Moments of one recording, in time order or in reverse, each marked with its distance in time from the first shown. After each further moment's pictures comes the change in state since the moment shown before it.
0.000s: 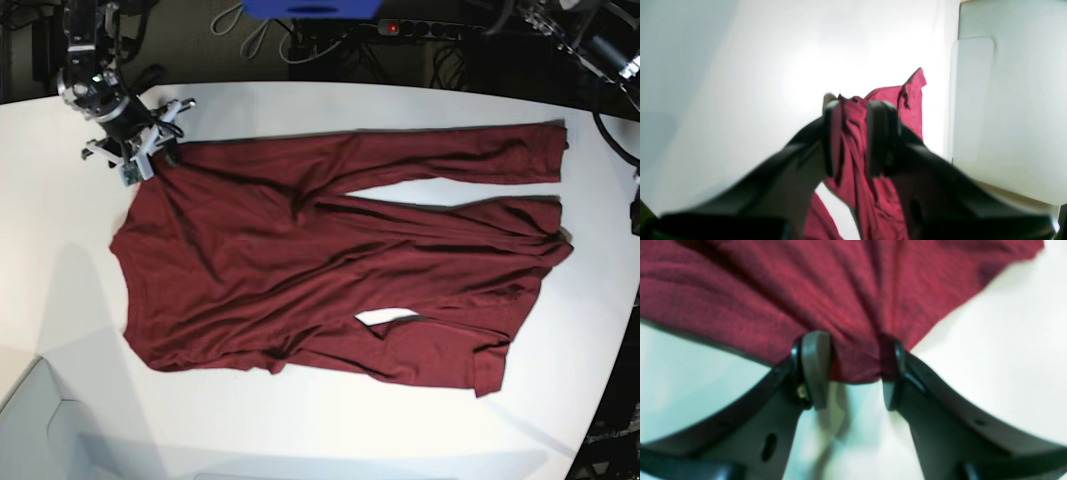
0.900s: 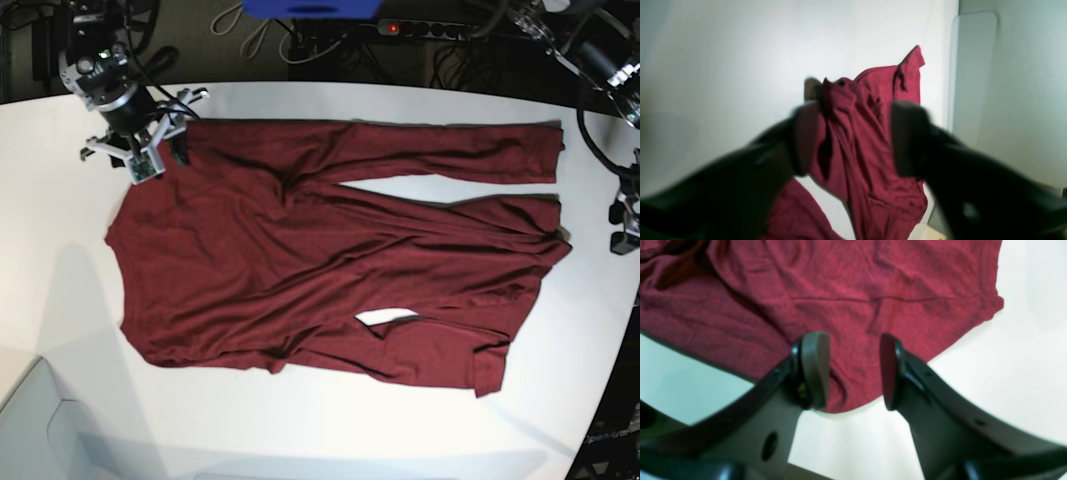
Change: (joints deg) left arm -1.1 2.4 5.0 -0.3 0.1 0.0 0.0; right arm -5.2 -3.9 -0.3 17.8 -2.6 -0.2 -5.4
